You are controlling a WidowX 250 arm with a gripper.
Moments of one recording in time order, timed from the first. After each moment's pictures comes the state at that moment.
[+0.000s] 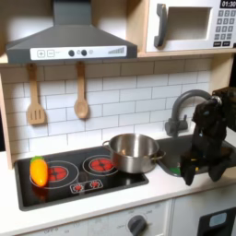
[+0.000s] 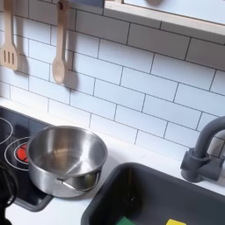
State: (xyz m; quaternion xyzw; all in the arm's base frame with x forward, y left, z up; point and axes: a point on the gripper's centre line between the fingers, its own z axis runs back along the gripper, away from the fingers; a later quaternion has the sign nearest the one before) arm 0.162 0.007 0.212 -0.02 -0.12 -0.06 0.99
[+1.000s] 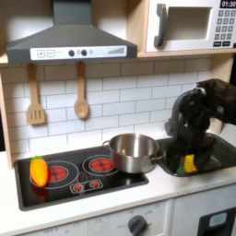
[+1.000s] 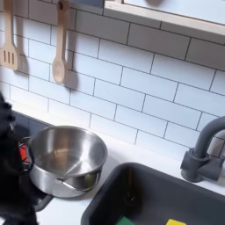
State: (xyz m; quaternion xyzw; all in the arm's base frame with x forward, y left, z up) arm 0.200 0.016 0.217 -0.01 -0.13 -0.05 0.99
